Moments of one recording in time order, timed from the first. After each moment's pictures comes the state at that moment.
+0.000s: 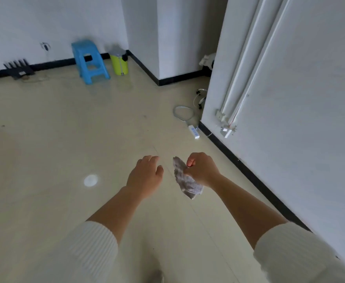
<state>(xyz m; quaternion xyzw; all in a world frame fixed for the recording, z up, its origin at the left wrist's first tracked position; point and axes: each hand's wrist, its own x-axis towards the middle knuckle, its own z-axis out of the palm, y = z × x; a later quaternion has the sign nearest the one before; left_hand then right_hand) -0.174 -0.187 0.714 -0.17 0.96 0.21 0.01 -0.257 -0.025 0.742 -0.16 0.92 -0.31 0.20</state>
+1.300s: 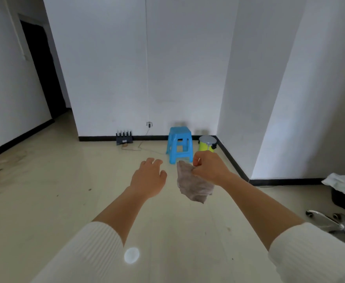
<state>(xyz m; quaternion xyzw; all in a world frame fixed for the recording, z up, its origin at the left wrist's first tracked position) -0.392 -0.841 0.887 -0.35 0.91 0.13 -0.18 -0.552 -0.726 0.922 -0.48 0.84 -0.26 0.03</state>
